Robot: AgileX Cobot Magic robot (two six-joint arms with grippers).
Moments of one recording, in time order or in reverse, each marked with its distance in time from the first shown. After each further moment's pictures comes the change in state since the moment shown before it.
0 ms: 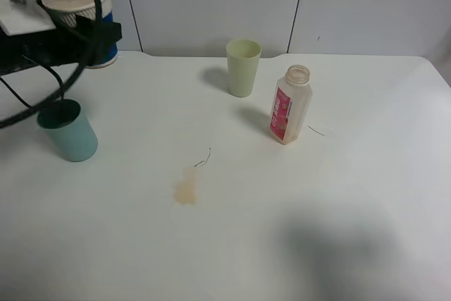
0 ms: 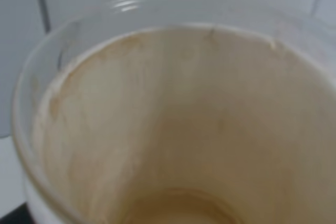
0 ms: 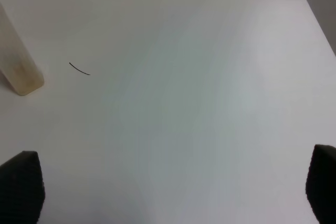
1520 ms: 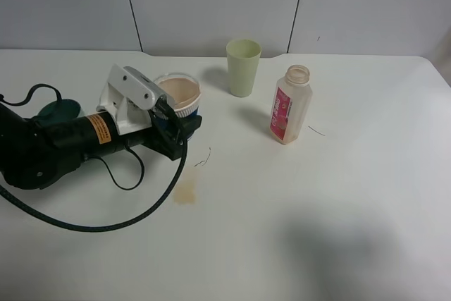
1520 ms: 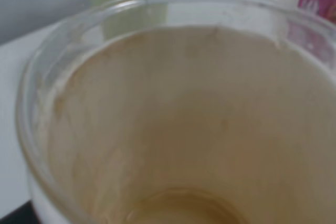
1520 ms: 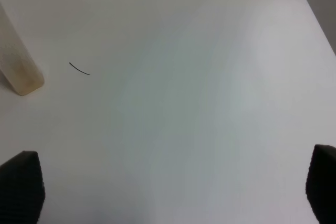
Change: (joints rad) left arm -0.248 0.652 0.050 0.013 -0.643 0.266; right arm 0.000 0.000 0.000 0.000 0.000 0.000
